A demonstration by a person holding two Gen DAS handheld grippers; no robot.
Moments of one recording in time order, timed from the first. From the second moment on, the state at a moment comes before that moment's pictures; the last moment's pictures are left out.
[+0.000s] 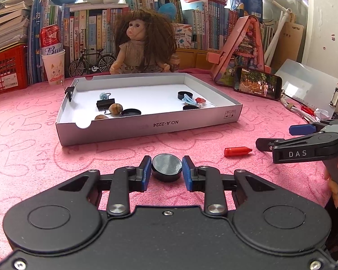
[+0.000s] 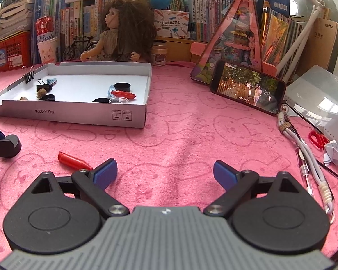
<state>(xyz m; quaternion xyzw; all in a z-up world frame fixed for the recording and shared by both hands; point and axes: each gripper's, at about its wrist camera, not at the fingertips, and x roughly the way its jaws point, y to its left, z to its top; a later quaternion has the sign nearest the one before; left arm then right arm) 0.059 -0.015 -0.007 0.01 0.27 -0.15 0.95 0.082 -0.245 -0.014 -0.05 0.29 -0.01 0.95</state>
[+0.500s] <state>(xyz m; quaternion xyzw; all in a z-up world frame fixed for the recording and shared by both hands) 0.060 -0.013 -0.008 0.00 0.27 -0.15 0.95 0.068 -0.231 -0.010 -0.06 0.29 0.02 0.95</state>
